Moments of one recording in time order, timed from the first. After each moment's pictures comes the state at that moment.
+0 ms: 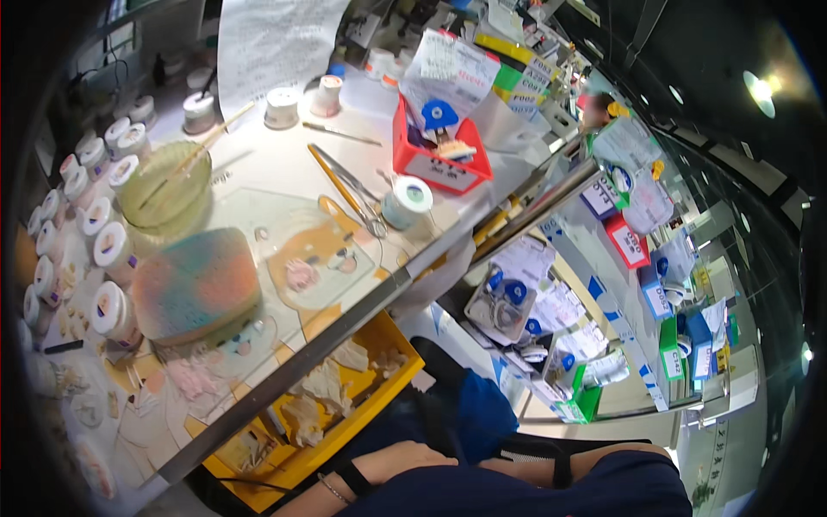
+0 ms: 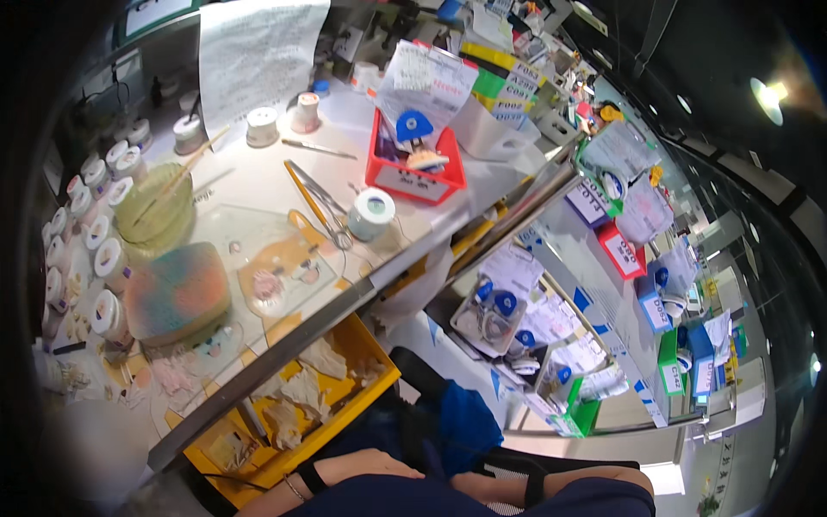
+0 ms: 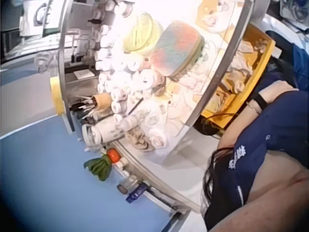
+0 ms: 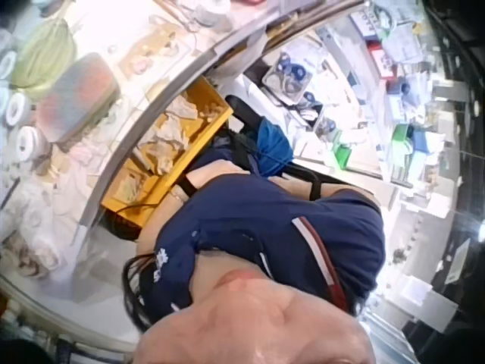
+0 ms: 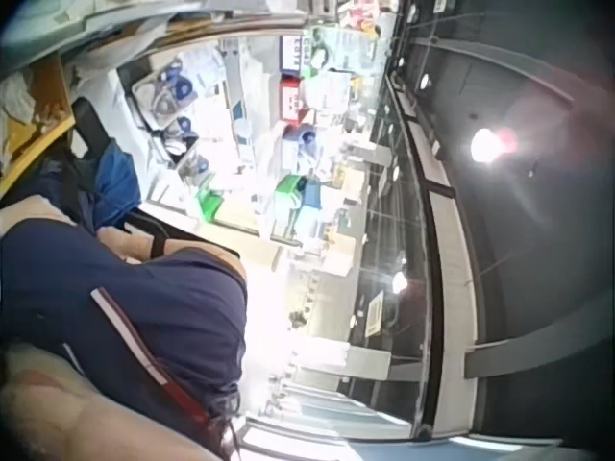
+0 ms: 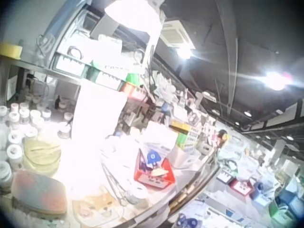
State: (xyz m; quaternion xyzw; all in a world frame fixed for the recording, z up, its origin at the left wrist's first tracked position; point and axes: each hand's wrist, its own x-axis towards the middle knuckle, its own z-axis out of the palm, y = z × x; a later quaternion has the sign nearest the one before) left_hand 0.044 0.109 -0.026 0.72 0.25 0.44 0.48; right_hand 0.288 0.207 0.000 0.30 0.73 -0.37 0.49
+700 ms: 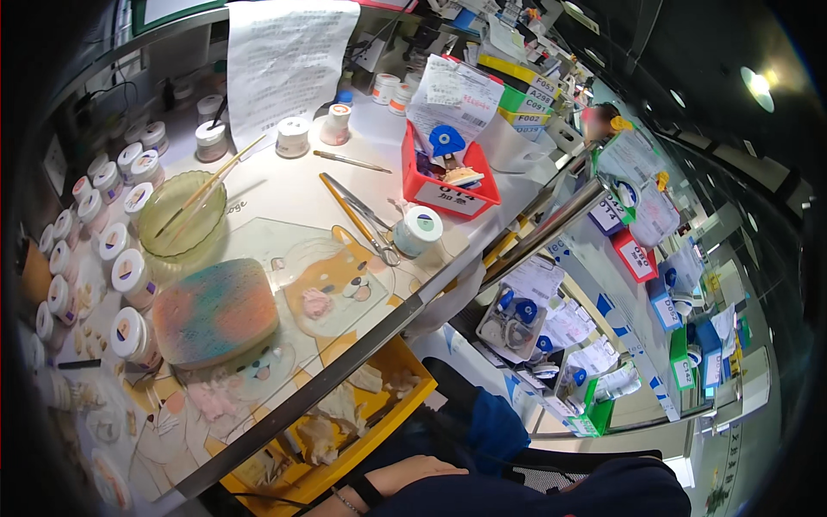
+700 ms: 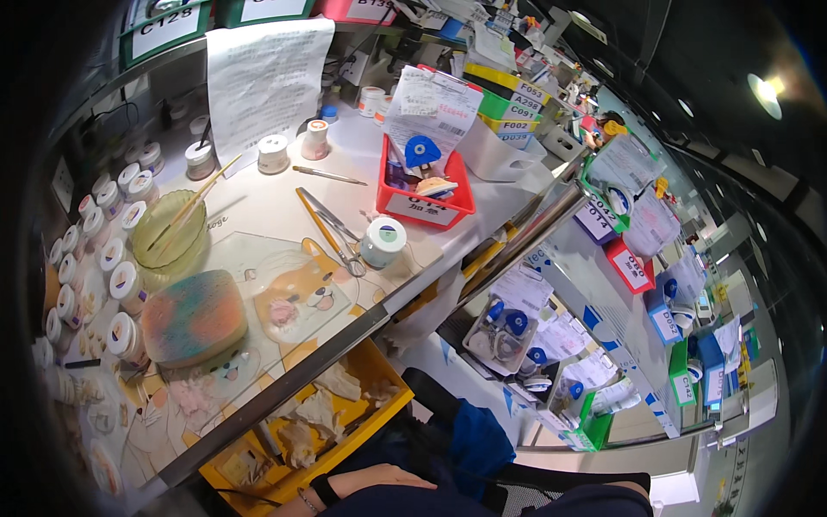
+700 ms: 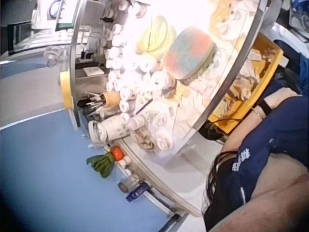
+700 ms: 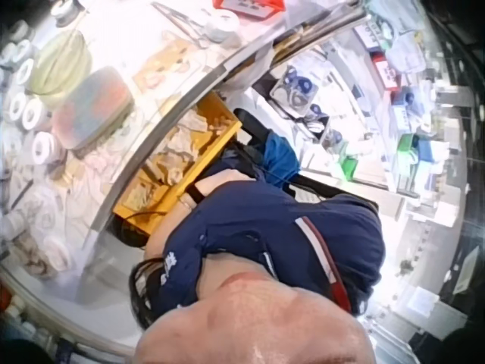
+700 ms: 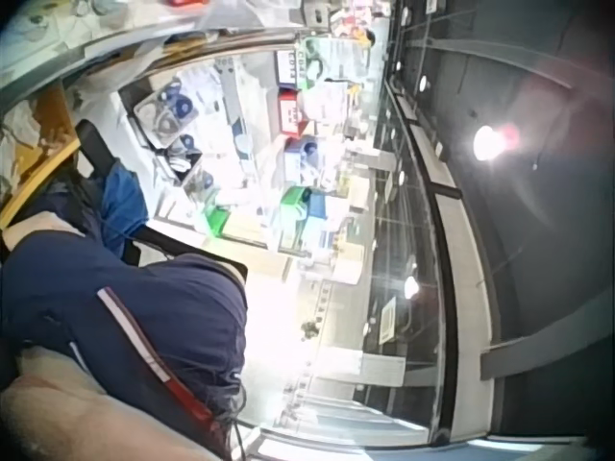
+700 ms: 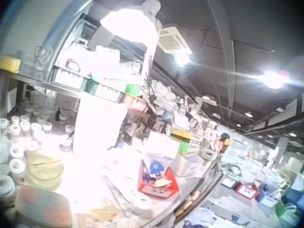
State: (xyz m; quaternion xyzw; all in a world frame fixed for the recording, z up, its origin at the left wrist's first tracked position) left_hand 0.038 0.112 -0.034 0.66 0.25 0.38 0.61; right_hand 0.263 0.217 -0.011 0.32 0.77 -0.39 0.38
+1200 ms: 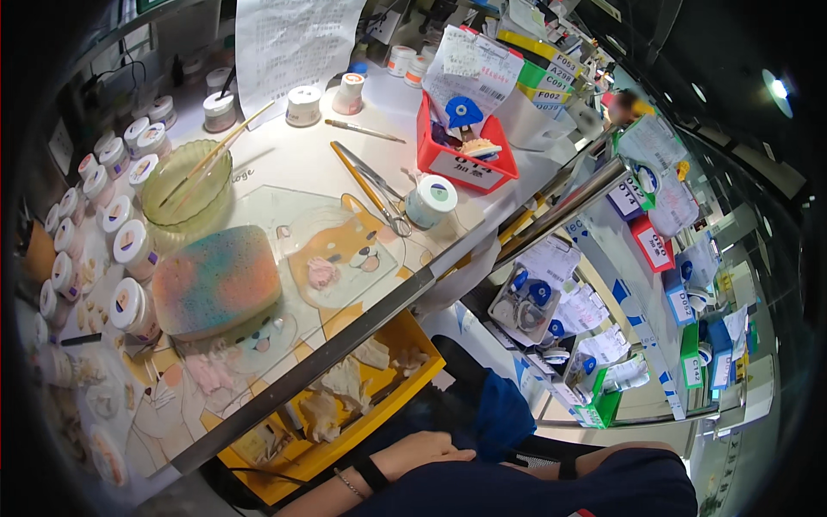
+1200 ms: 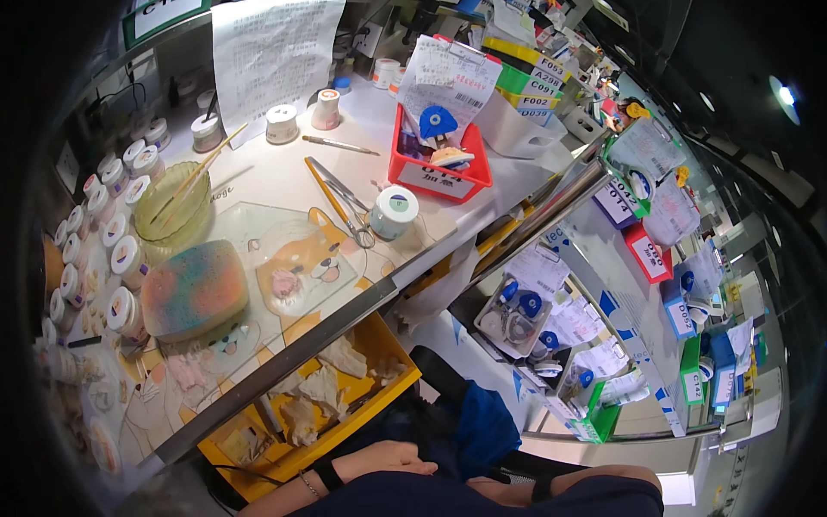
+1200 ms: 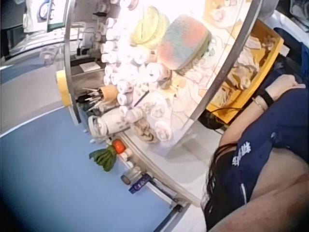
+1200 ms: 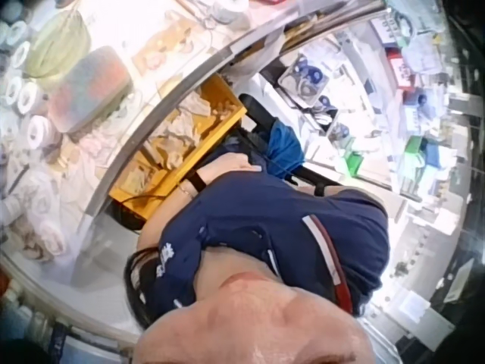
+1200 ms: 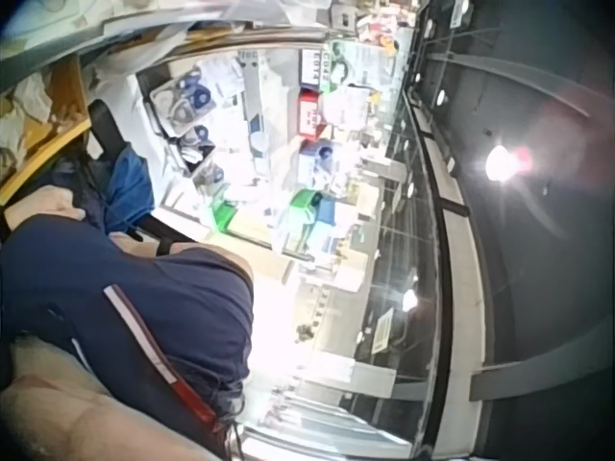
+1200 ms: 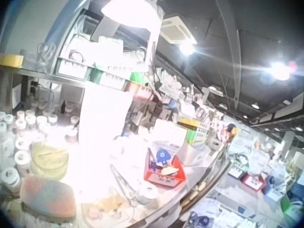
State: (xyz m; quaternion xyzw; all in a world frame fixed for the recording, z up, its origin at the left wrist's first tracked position) left_hand 0.042 0.122 -0.016 0.61 0.43 0.25 0.62; right_hand 0.277 0.218 -0.005 0.31 0.78 -0.41 0.37
